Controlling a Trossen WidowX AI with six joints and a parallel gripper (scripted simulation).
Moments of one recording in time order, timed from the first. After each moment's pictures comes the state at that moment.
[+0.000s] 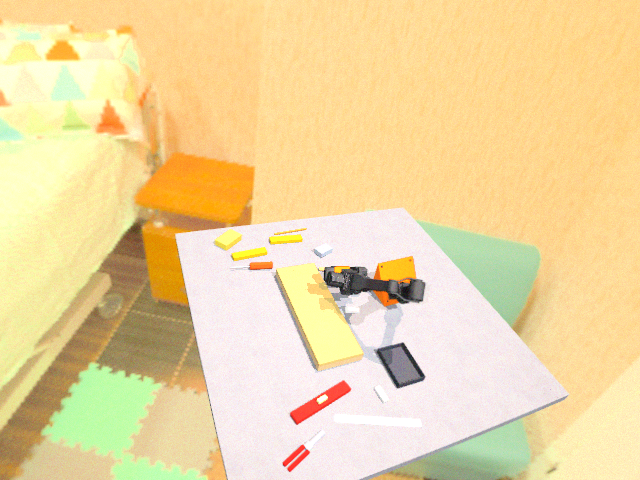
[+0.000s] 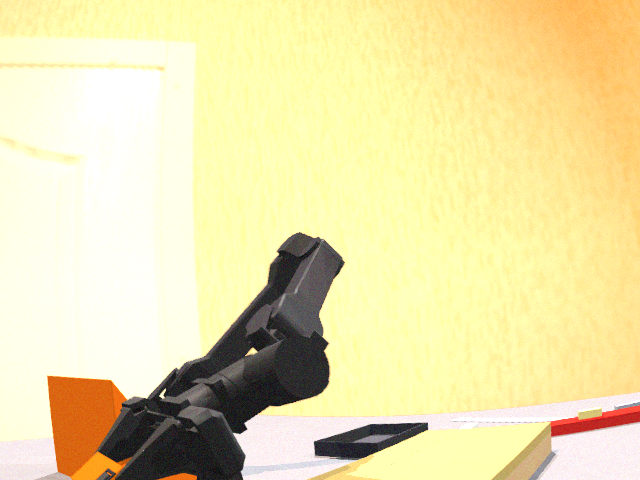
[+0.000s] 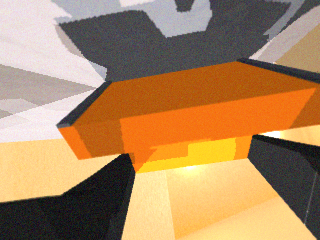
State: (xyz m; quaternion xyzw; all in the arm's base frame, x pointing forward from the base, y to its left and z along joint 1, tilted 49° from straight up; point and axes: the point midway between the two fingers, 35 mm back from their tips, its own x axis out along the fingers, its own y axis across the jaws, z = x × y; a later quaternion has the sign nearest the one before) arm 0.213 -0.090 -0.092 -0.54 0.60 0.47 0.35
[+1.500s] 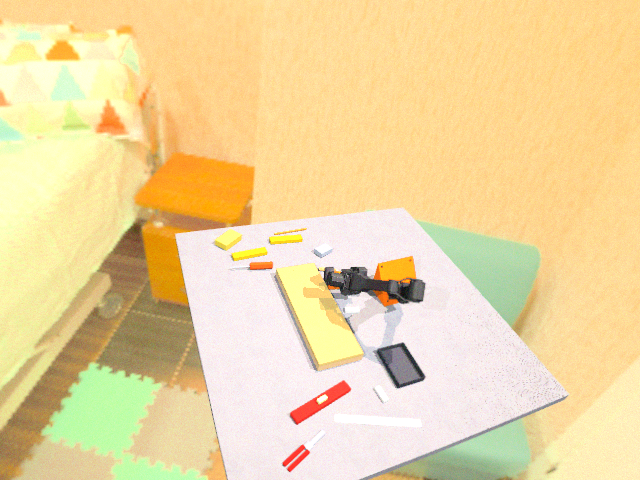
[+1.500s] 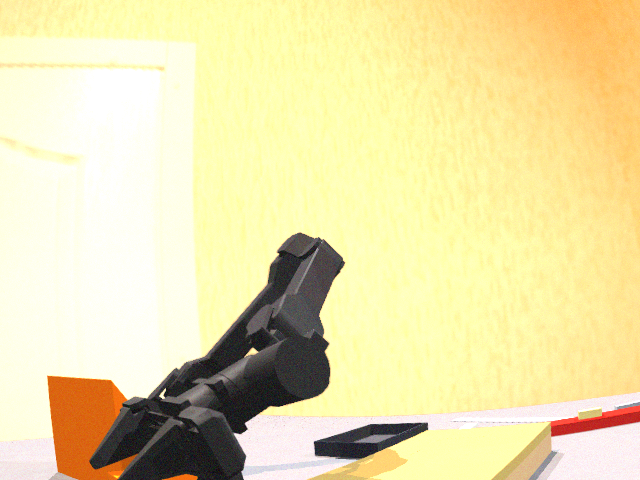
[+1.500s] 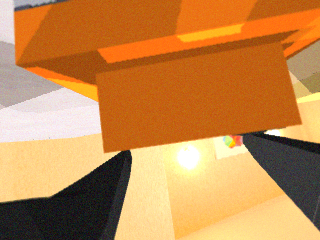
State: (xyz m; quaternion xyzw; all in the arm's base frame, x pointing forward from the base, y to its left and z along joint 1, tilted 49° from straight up) arm 0.213 -0.090 -0.092 -0.54 0.60 0.47 0.35
